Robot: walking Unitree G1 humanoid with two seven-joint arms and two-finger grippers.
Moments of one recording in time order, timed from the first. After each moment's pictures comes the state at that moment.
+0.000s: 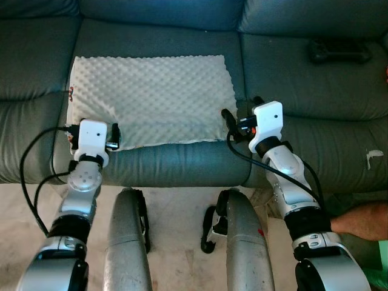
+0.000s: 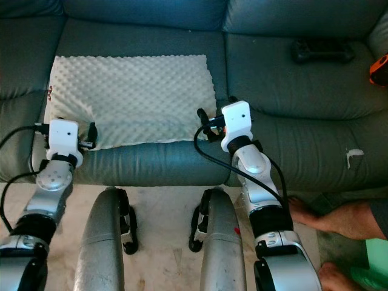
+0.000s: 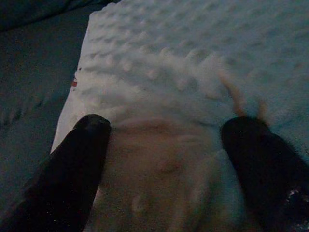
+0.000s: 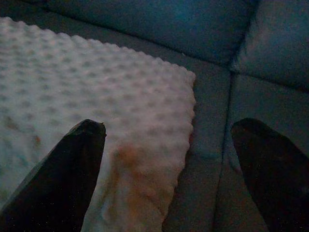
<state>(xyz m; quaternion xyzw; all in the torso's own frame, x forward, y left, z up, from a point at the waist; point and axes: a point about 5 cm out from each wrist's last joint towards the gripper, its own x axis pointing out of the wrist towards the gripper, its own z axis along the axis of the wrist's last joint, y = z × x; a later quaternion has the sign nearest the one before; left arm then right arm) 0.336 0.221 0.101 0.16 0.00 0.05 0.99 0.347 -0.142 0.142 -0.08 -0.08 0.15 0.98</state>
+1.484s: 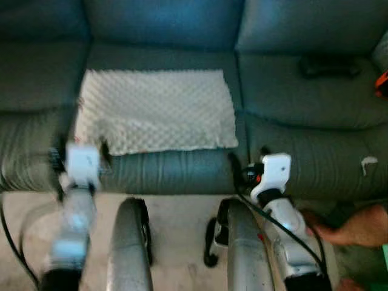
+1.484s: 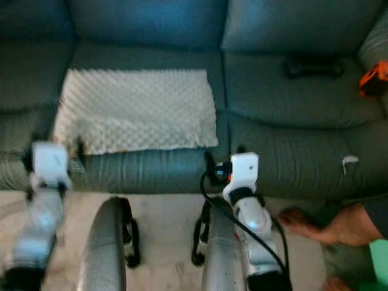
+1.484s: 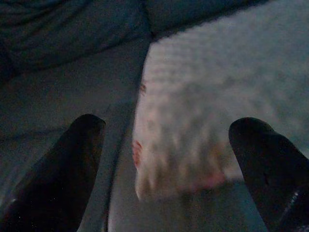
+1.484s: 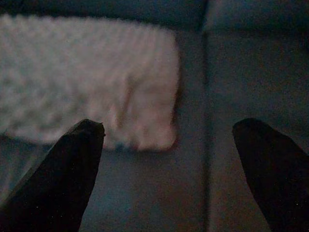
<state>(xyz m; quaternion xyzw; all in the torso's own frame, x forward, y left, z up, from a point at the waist) 0.263 0.214 0.084 0.18 -0.01 0.10 0.98 0.271 -0.148 0.088 -0.02 -0.02 0.08 1.00</state>
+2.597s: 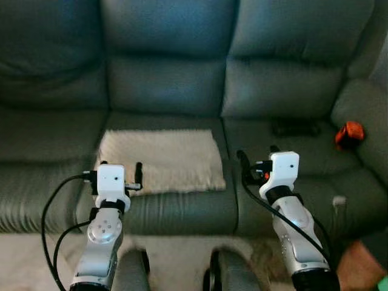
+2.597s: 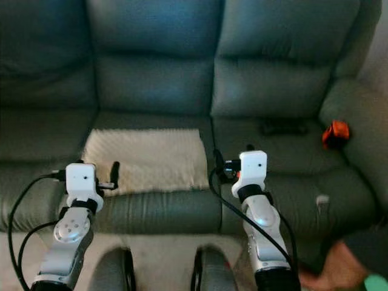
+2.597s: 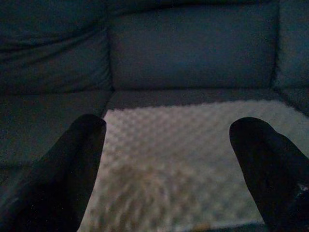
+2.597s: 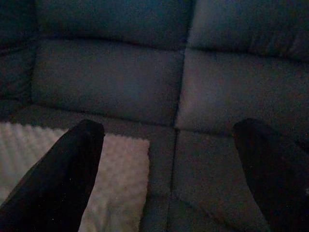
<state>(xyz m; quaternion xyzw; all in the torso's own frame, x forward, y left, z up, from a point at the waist) 0.253 0.166 0.058 0.05 0.06 0.02 1.00 0.274 -0.162 0.083 -0.01 0.00 0.07 1.00</state>
